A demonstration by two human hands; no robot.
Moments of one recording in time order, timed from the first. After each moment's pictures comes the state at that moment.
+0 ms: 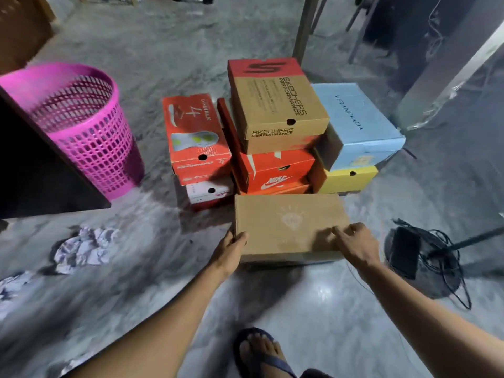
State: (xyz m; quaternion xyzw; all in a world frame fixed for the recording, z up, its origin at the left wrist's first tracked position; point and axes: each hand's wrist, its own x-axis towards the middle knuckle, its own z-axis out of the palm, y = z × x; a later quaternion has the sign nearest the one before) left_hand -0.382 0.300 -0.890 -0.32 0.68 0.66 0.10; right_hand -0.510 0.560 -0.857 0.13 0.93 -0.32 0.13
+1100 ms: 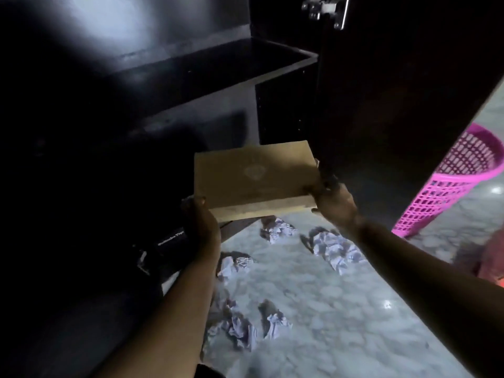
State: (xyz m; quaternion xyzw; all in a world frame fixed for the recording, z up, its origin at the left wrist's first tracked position) left_hand 0.008 0.000 -0.786 -0.67 0.23 0.33 -0.62; right_hand -0.255 -0.004 -0.776 -0.52 0.68 -0.38 0.35
